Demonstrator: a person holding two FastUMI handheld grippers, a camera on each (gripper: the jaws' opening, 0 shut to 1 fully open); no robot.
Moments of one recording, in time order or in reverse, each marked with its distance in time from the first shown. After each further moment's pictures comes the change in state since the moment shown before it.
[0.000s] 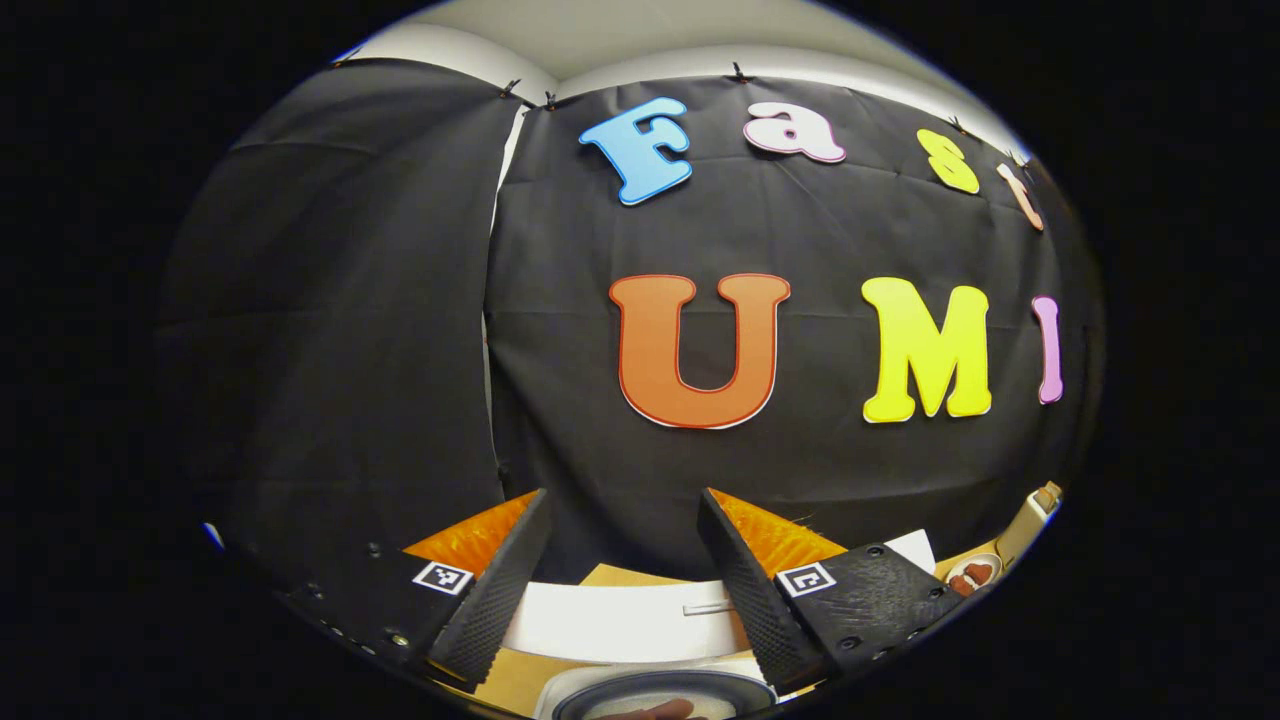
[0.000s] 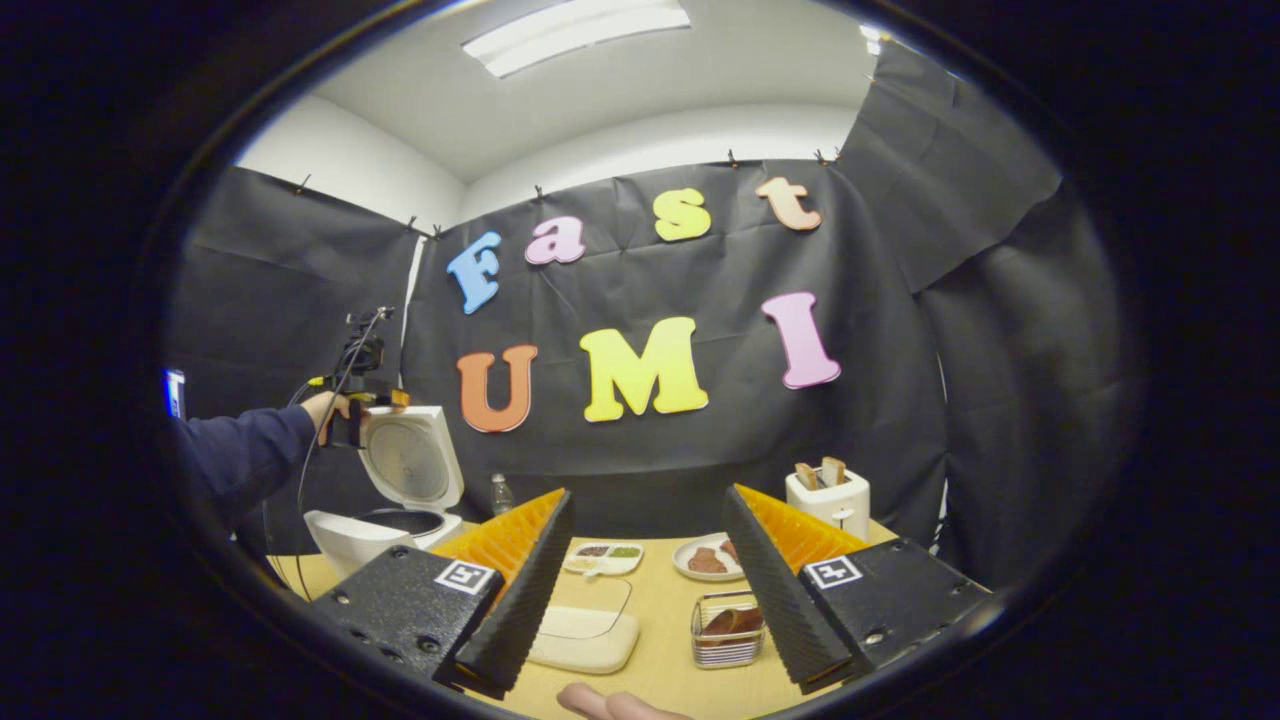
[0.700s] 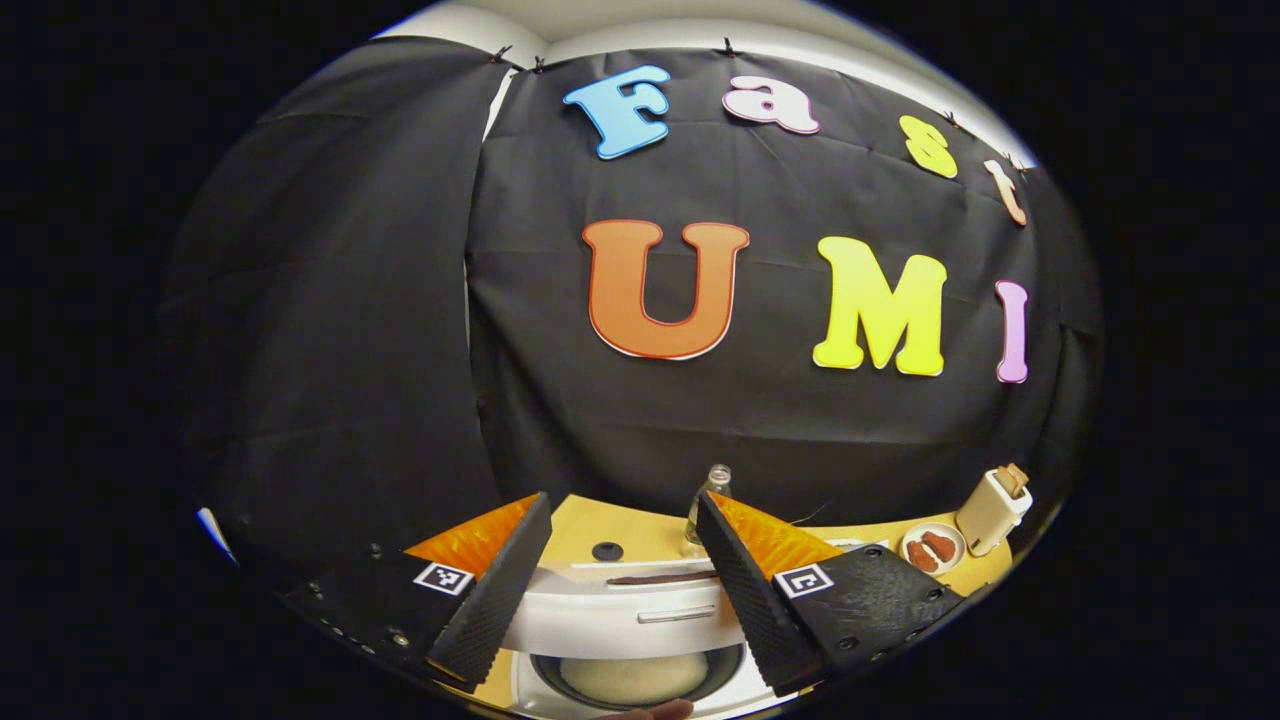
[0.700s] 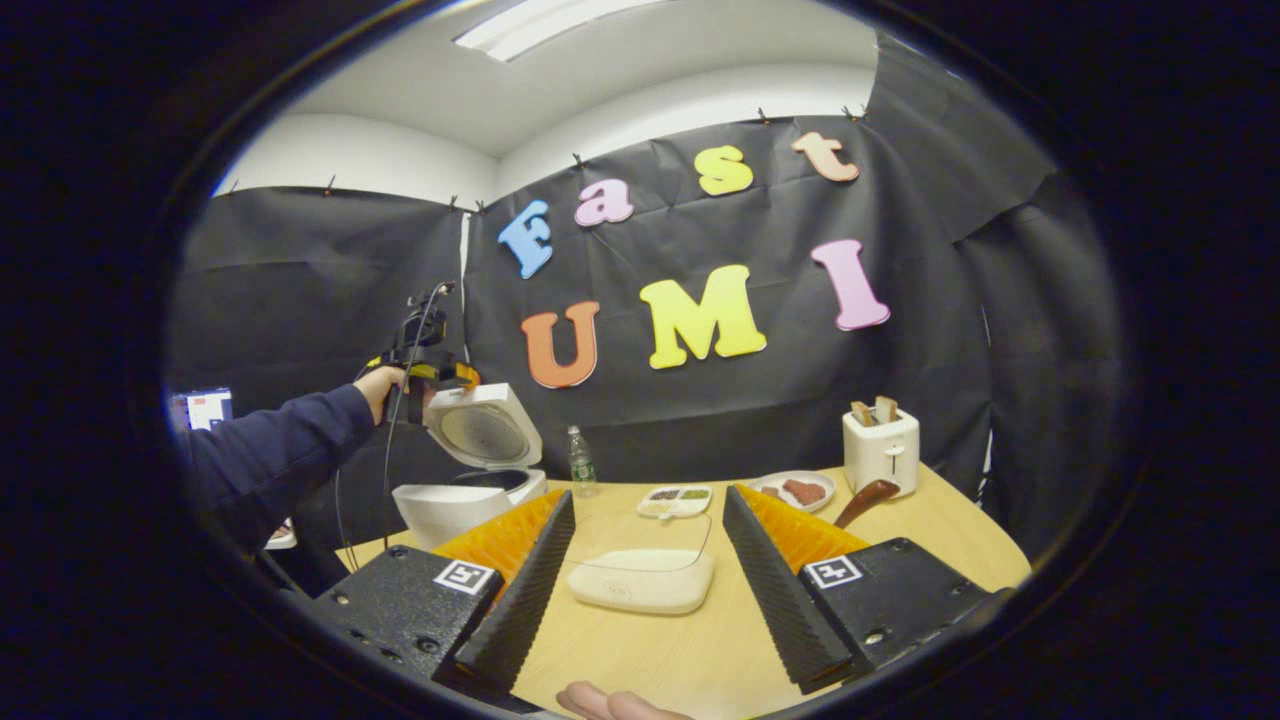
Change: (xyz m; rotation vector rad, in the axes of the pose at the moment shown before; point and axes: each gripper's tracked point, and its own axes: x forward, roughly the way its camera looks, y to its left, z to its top) left arm -0.067 -0.018 -0.060 -0.032 0.200 -0.084; right arm -0.066 0.060 -0.035 0.076 0.179 0.164
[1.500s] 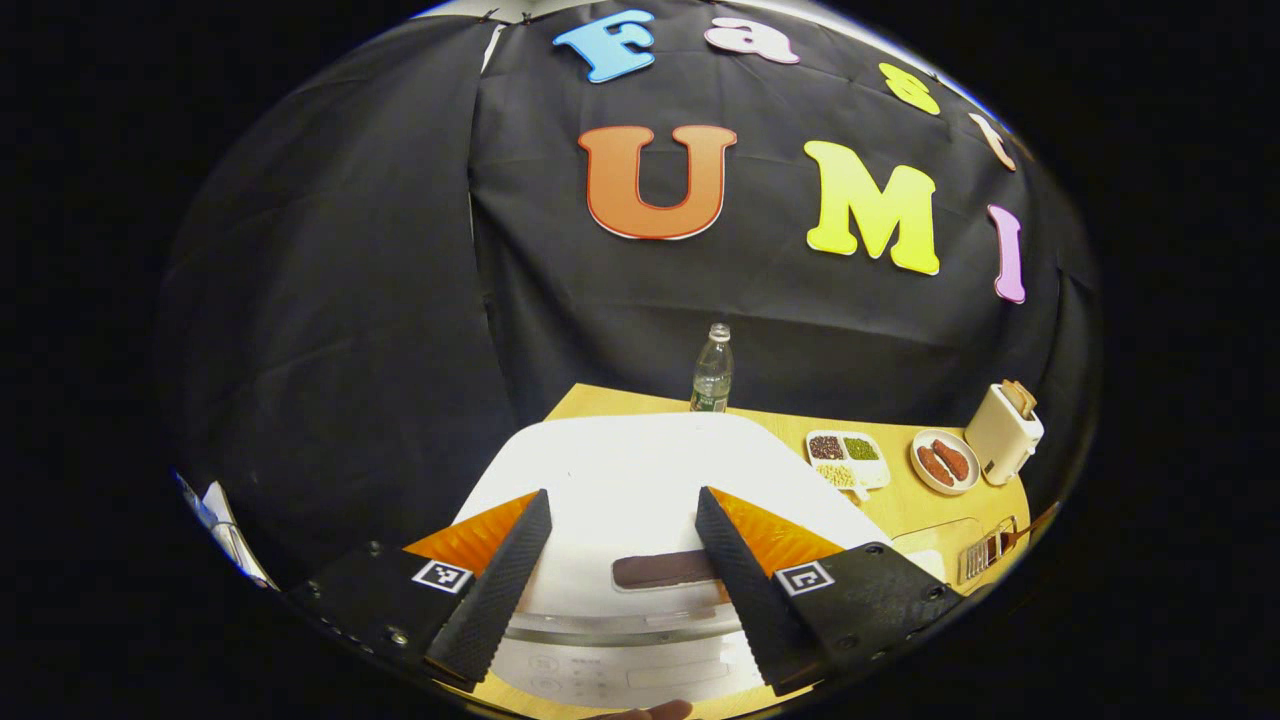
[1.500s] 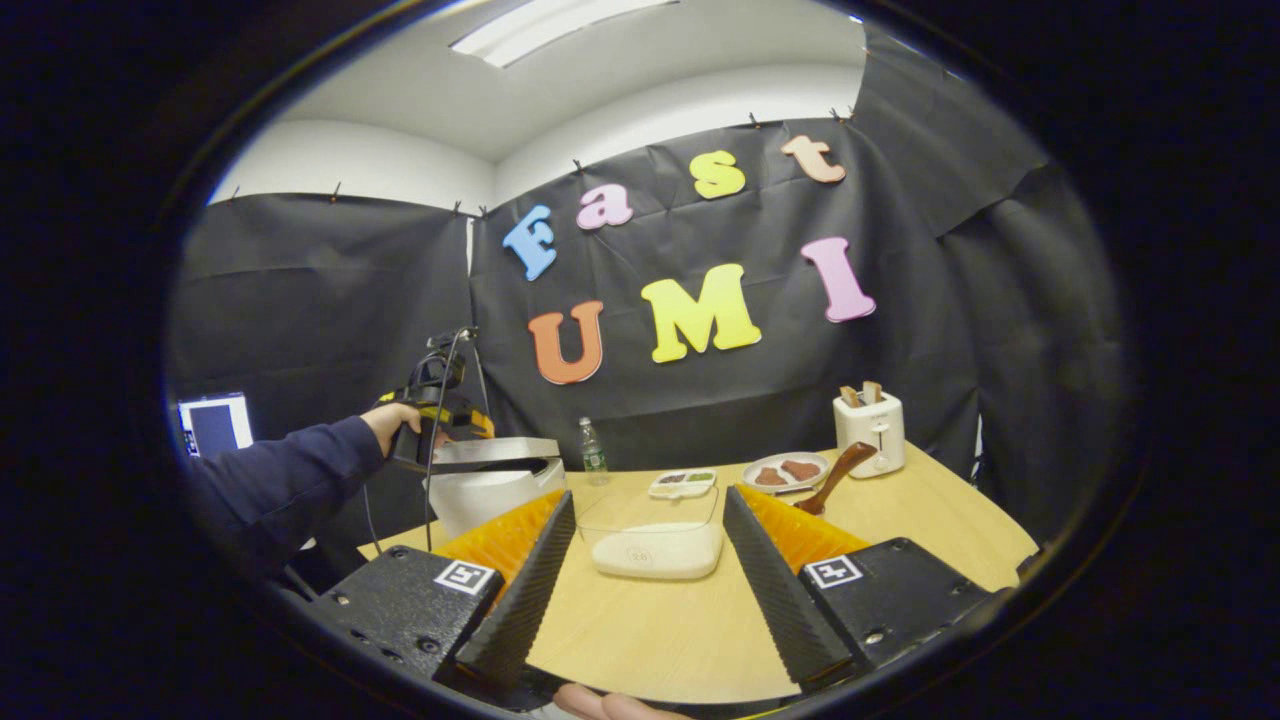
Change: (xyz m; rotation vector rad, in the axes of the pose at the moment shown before) left arm -0.046 -0.008 -0.123 0.023 0.222 0.001; right arm -0.070 0.019 -0.012 0.004 -0.013 -0.012
